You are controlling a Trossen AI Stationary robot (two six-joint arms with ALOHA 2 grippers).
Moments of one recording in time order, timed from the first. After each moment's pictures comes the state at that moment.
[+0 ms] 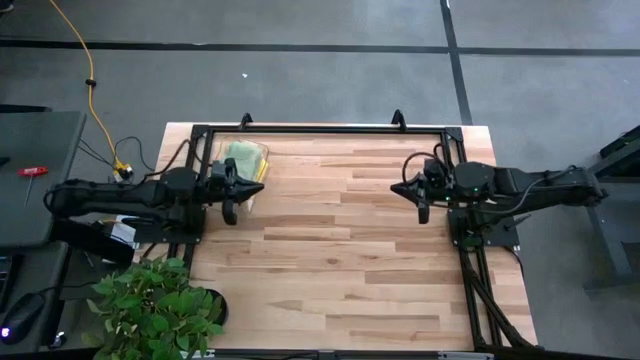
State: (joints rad) left arm 0.17 0.53 0.33 0.16 -0.11 -0.30; right arm 0.08 0.70 0.74 -0.33 0.23 0.45
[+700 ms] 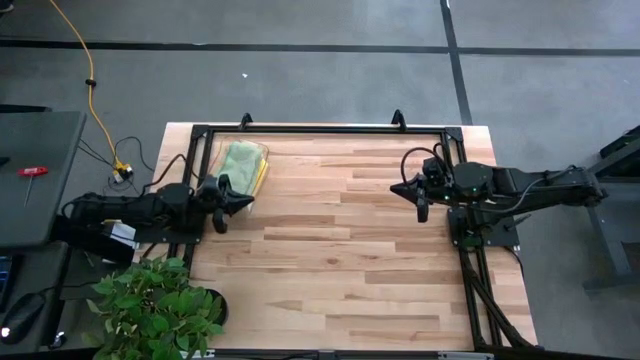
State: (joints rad) left arm 0.11 0.06 0.01 0.04 -0.16 -0.44; right arm 0.08 0.71 0.74 -0.34 0.23 0.54
